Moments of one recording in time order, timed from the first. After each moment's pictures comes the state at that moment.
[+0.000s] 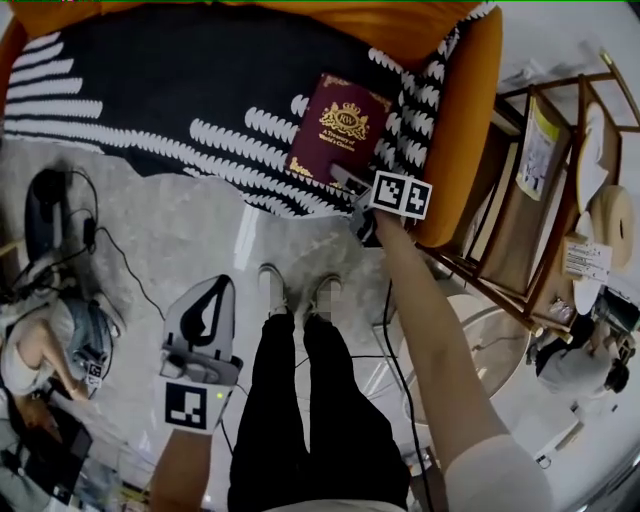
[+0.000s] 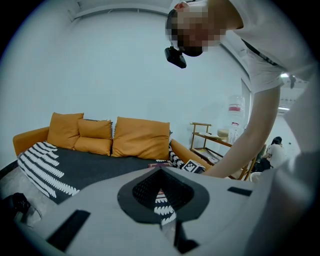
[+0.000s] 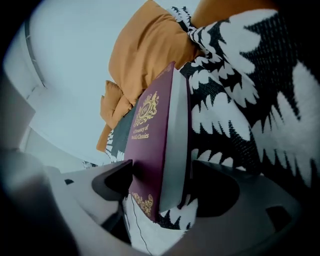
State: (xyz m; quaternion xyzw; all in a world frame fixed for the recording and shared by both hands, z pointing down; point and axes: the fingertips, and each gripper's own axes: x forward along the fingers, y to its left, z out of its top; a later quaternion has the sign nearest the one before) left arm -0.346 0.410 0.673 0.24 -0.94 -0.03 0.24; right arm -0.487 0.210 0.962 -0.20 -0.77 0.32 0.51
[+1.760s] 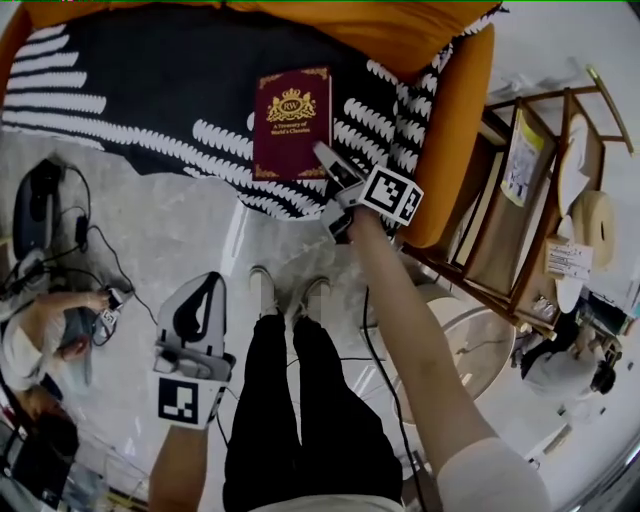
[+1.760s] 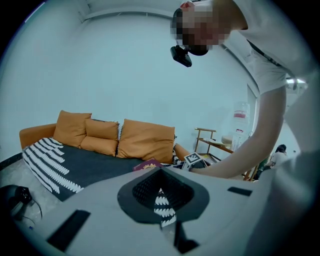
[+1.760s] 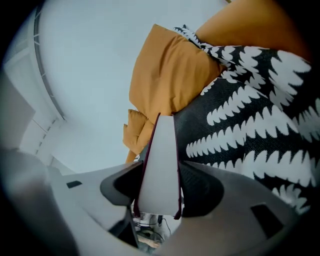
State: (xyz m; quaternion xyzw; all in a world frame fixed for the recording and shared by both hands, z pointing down) left arm -0.339 0.431 0.655 0.21 -0.95 -0.06 0.23; right arm -0.528 0.269 0.851 -0.22 -0.77 0.46 0.38
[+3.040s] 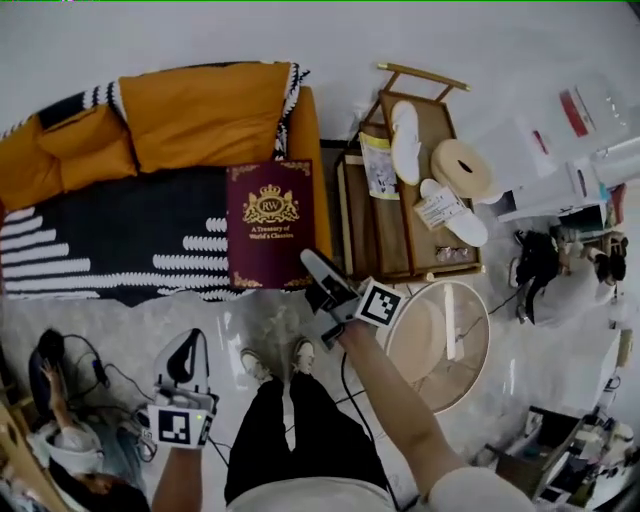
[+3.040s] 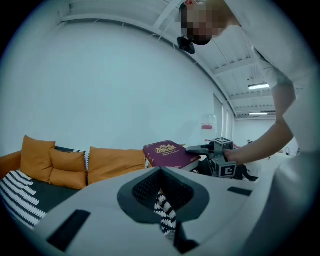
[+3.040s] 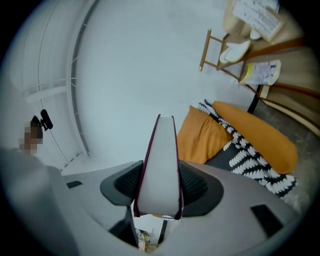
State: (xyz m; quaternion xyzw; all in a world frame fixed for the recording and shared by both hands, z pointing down) left arm -0.322 0.354 0.475 0.37 -0.92 -0.03 0.13; right arm -0.387 0.116 0.505 -0.17 -0.80 0.55 0.15
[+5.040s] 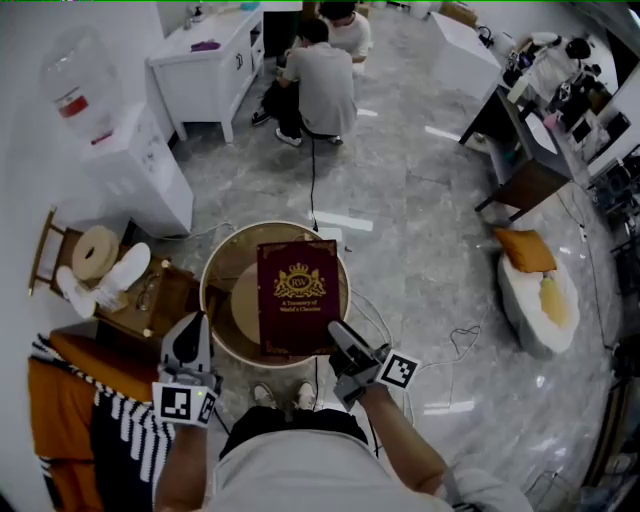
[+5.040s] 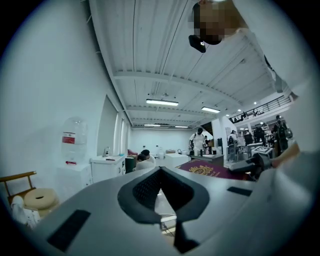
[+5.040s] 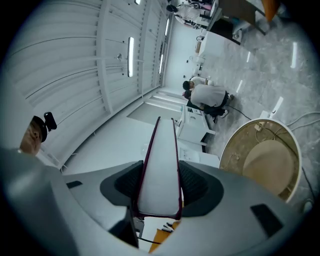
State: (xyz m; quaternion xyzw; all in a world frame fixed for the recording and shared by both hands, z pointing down) left arm 0.116 -0.232 0.307 0.84 -0.54 0.02 0.01; right arm 0.363 -0.220 0.386 0.33 -0.74 0.52 -0.26
